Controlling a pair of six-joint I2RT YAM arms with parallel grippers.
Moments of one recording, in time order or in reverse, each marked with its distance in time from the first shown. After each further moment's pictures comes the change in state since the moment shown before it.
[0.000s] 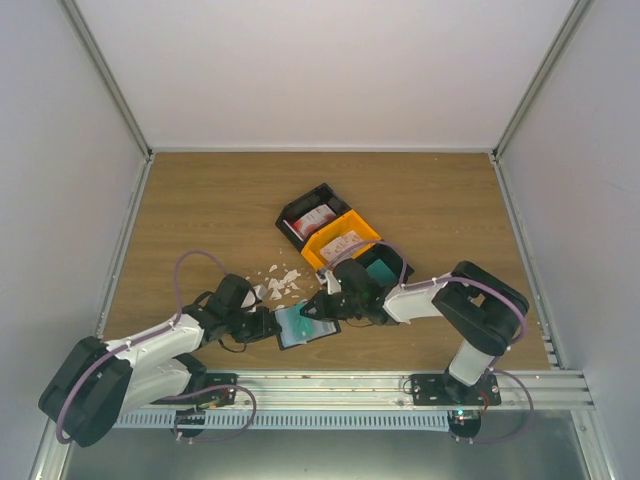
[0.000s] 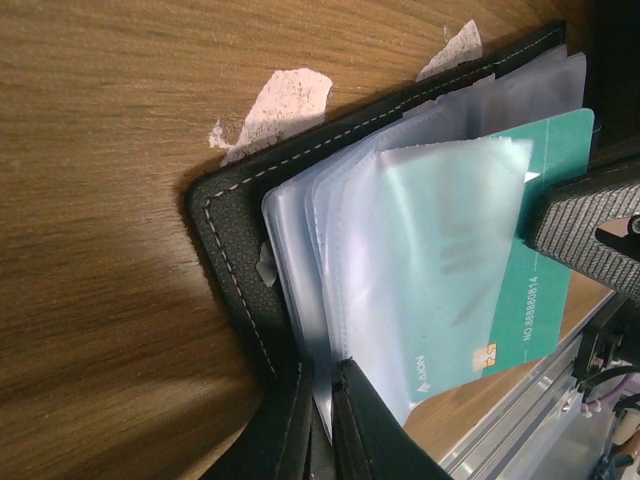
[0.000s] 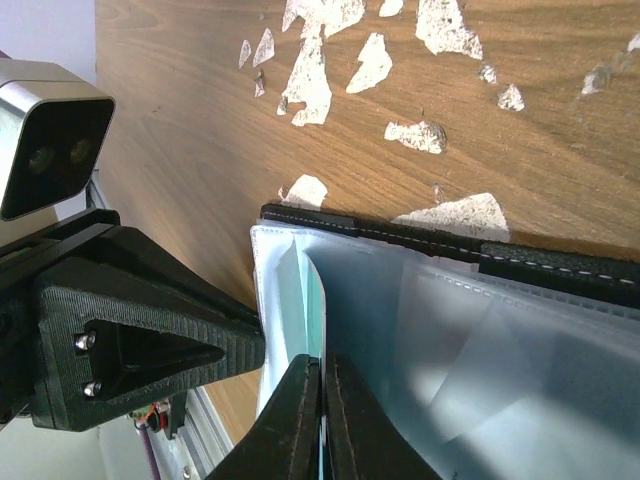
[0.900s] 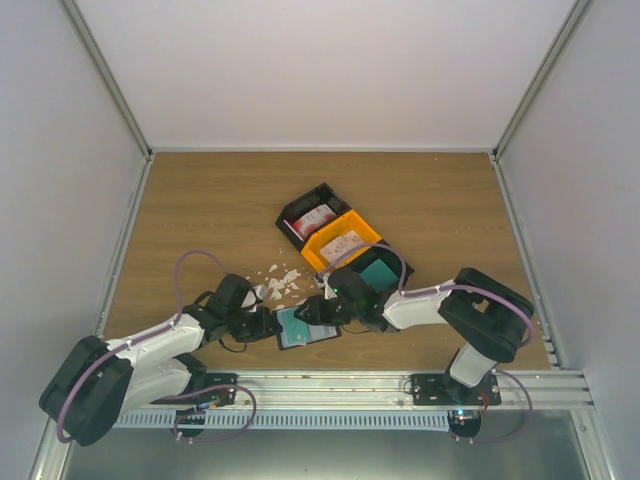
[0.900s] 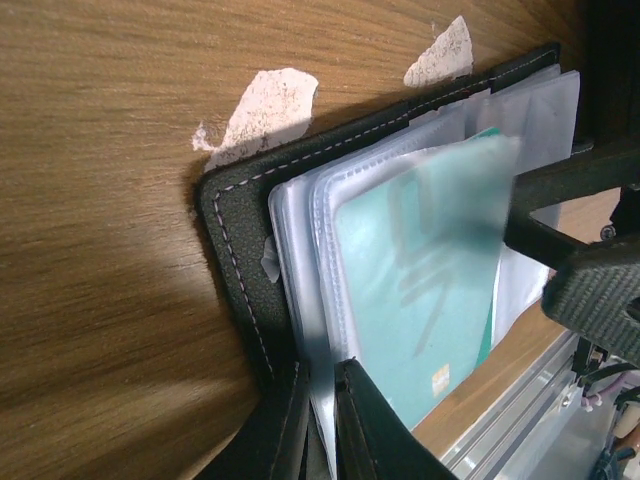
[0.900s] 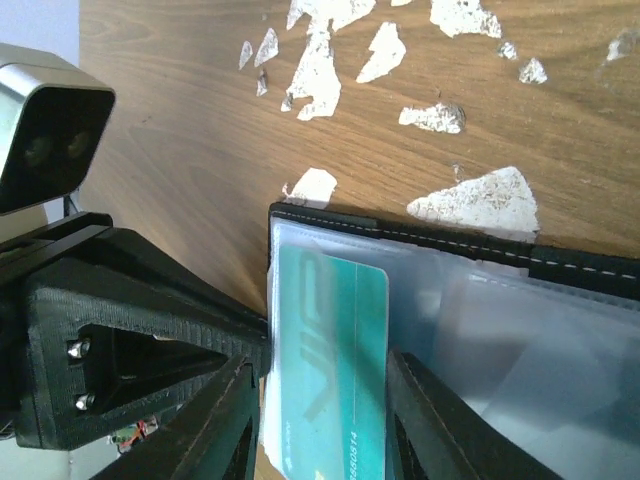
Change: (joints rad) left arm 0.000 0.002 -0.002 0.010 0.008 0.017; right arm 0.079 -0.028 -0.011 0.000 0.142 0.053
